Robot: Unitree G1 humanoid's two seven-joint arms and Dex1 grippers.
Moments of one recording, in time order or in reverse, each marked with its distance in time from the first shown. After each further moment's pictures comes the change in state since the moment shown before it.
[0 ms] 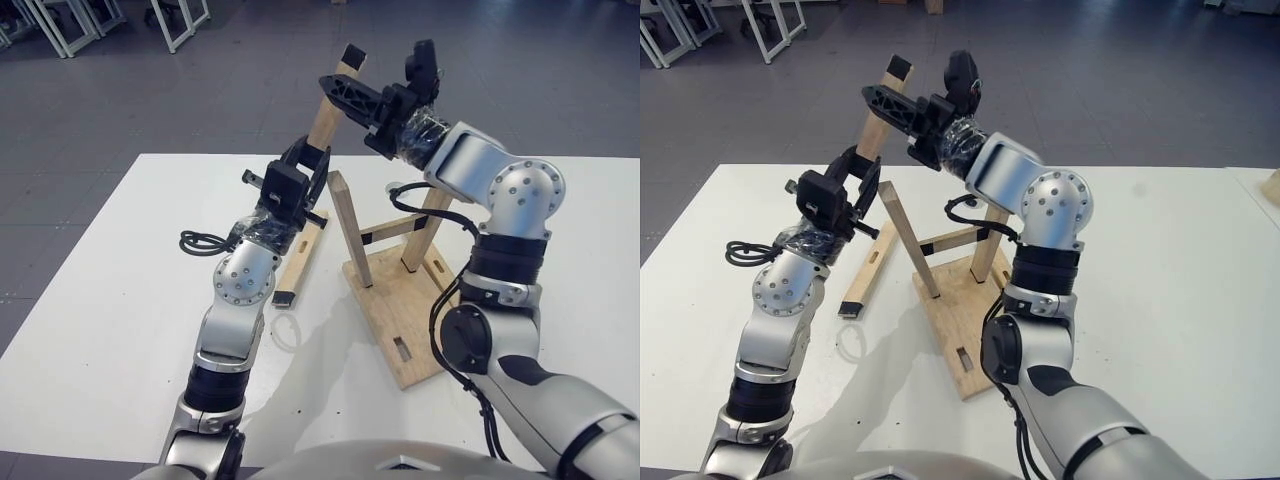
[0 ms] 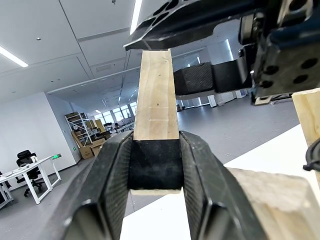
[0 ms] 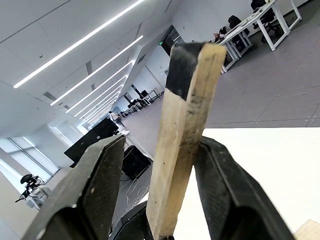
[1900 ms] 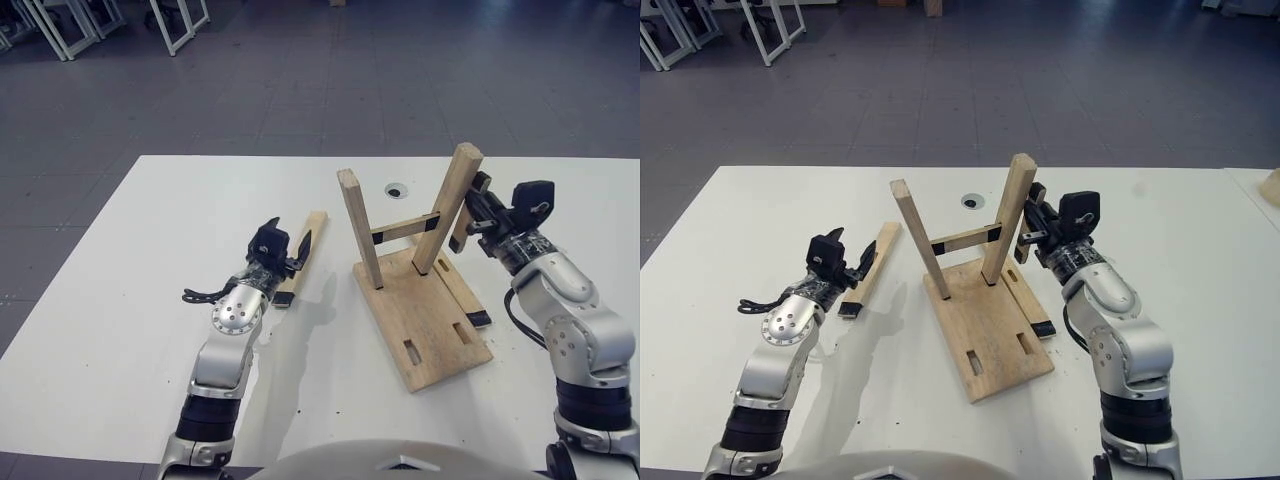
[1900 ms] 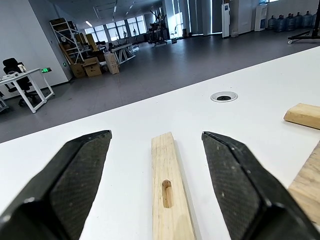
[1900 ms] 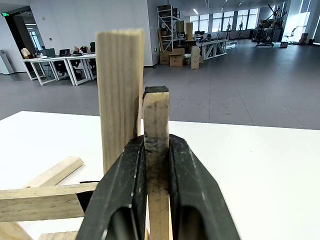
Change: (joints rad) left arm 0.210 0.012 0.053 0.171 -0.046 0.080 -0.013; right arm 0.810 -0.444 0.303 -0.507 -0.344 -0.558 -0.085
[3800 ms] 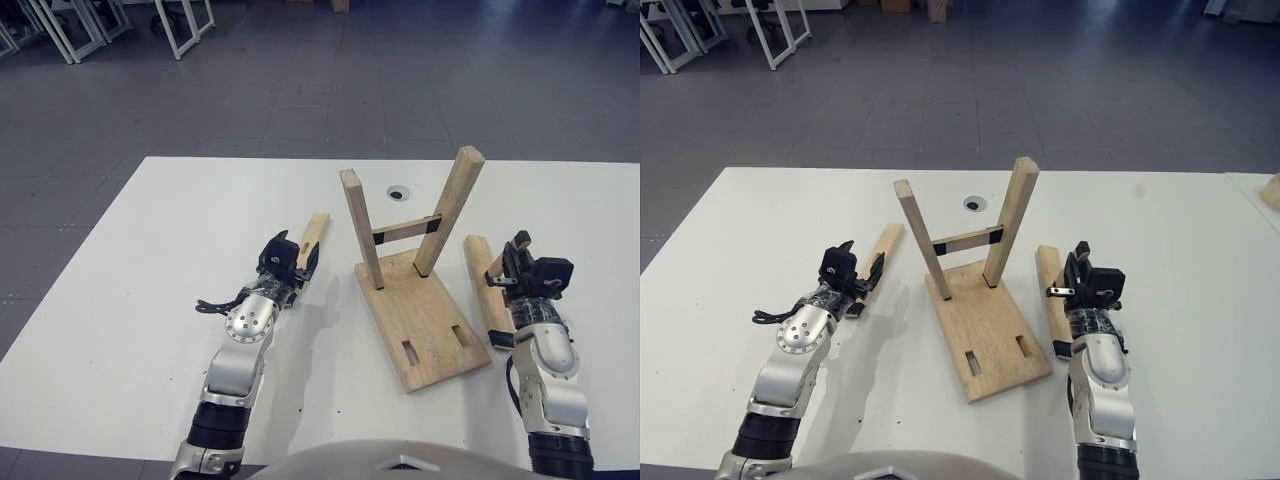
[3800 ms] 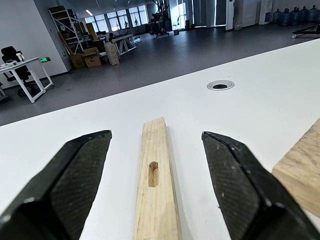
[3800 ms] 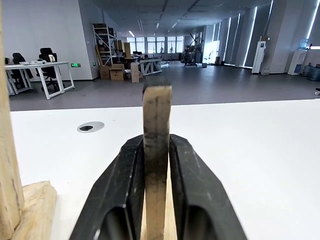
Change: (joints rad) left arm 0.034 -0.049 -0.038 0.024 0.038 -0.001 0.029; right arm 0.297 0.188 -0.100 0.249 -0.280 -0.545 -0.015
